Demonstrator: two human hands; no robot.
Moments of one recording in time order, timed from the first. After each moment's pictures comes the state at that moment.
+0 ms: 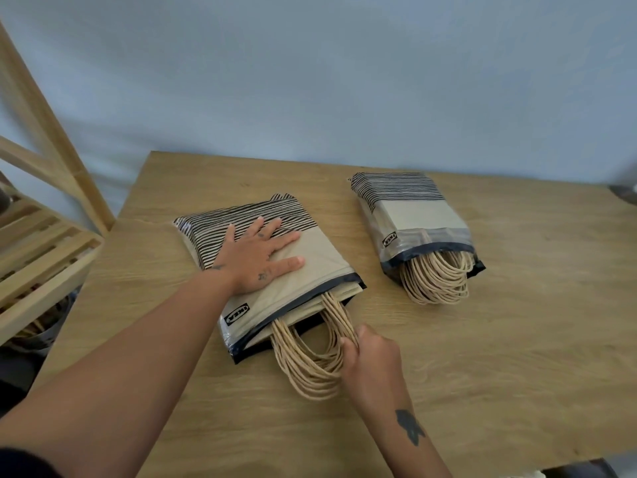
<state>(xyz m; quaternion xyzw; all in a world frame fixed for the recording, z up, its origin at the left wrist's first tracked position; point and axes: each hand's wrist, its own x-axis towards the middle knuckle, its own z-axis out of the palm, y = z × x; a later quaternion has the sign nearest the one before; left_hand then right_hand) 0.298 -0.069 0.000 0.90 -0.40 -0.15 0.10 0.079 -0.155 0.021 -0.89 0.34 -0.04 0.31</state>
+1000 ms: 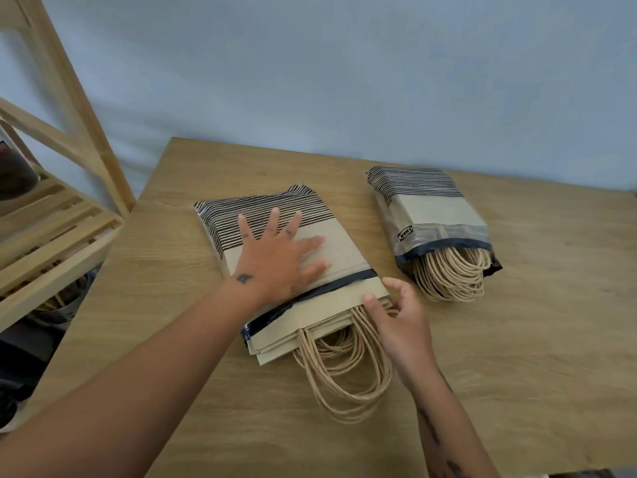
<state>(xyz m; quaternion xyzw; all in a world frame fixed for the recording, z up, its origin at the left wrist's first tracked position) 0.245 -0.068 0.022 0.92 -0.38 -0.06 0.03 0.089 -0.184 0.029 -0.76 0.38 -0.12 0.52</state>
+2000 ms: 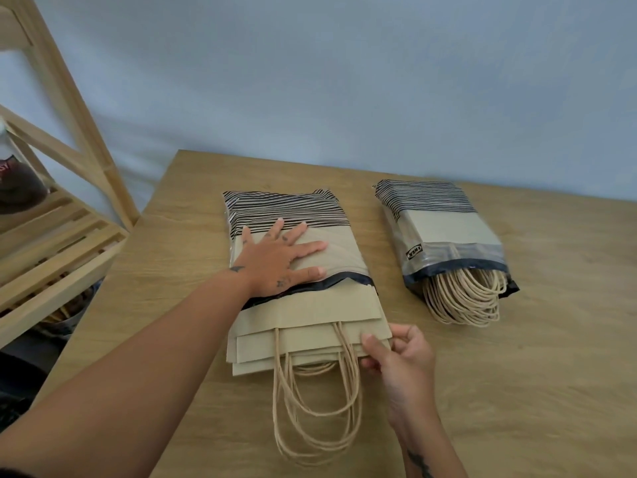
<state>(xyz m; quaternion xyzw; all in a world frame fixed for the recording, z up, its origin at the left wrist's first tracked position) 0.295 -0.073 0.002 0.90 -0.40 -0.15 0.10 0.091 -0.181 0.008 -0.57 0.43 -0.17 0.68</state>
